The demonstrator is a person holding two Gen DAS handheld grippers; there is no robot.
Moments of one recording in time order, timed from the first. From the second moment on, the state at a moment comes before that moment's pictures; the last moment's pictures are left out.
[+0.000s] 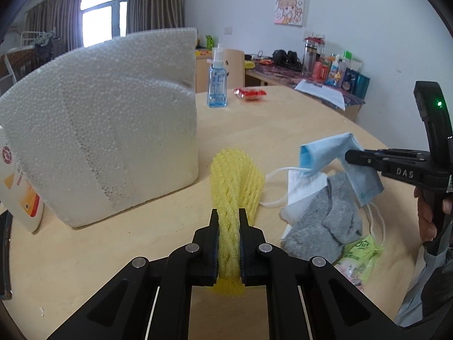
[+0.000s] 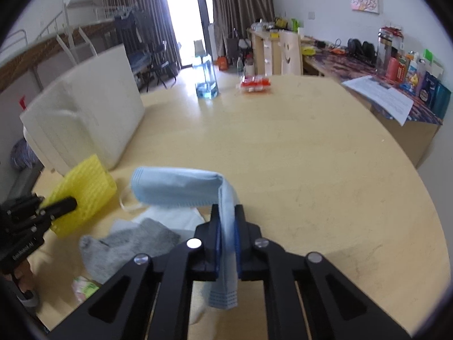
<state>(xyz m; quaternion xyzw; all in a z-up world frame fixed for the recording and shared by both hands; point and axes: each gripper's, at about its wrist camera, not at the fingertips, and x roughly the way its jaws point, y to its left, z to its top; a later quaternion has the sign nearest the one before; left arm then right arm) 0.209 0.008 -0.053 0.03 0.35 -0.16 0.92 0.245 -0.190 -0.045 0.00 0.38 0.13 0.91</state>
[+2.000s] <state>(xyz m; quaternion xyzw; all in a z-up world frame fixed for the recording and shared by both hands) -0.014 0.040 0.055 0.01 0.11 -0.04 0.99 0.042 -0.179 0.058 0.01 0.11 0.23 0.97</state>
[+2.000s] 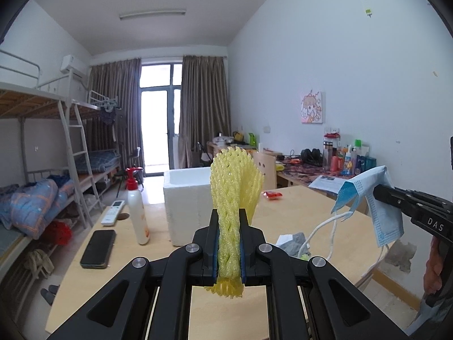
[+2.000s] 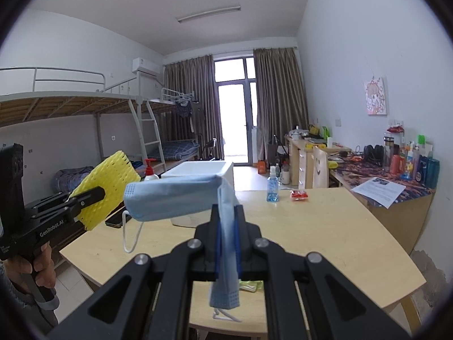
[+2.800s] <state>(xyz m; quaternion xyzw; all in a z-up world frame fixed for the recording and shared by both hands) -0.018 0.086 0.047 0.00 0.12 0.03 0.99 0.065 -0.118 0.050 -0.02 0.12 0.31 0.94</state>
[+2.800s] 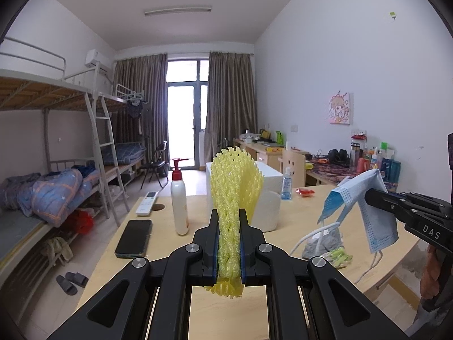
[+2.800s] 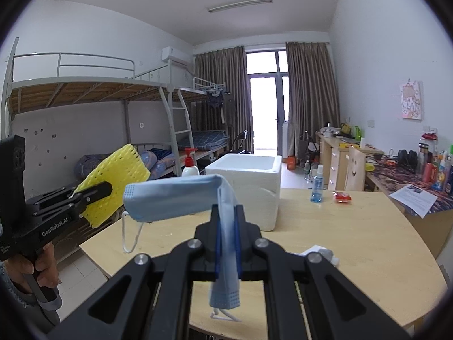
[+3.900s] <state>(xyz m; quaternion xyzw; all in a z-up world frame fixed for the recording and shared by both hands) 0.083 0.110 0.048 -0.02 0.17 -0.01 0.98 0.153 -0.096 0.066 -0.02 0.18 0.28 0.94</state>
